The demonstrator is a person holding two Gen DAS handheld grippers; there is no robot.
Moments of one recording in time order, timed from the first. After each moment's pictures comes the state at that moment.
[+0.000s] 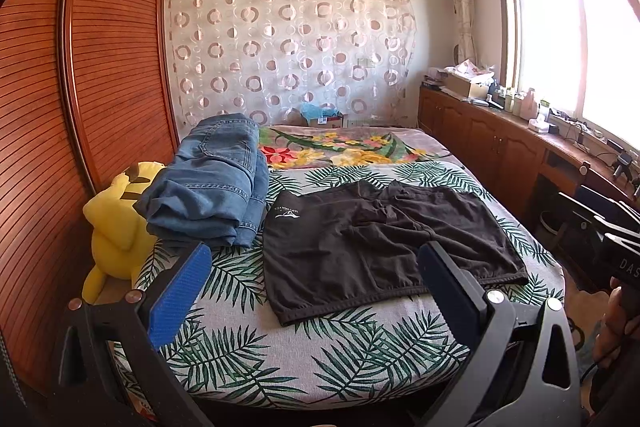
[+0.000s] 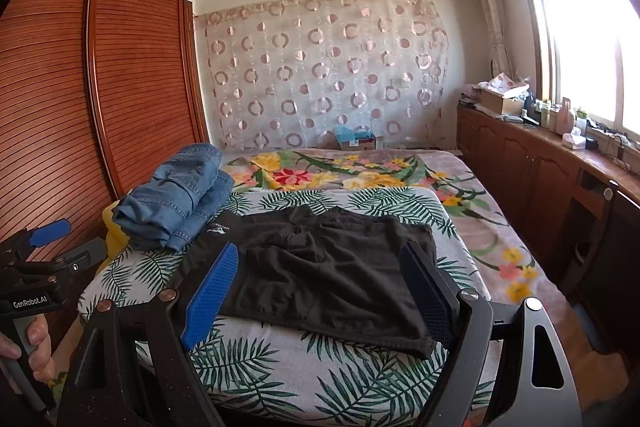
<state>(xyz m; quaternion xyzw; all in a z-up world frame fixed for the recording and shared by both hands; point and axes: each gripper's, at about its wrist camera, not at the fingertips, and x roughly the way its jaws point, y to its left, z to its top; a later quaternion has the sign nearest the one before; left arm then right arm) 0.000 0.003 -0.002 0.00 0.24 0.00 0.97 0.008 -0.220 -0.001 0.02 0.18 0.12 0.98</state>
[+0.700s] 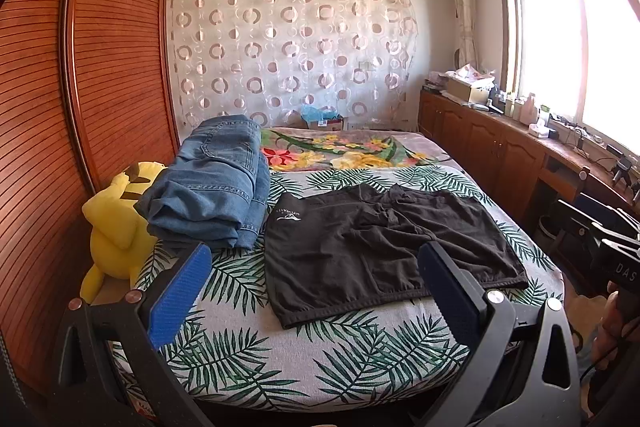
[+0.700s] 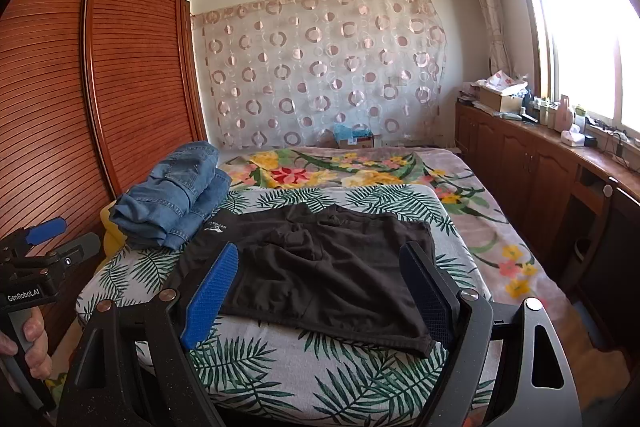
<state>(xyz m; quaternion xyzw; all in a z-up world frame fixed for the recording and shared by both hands) 0.003 0.006 -0.007 0.00 0.23 0.00 0.97 0.011 -0.219 -0.001 0.02 0.18 0.12 0.98</state>
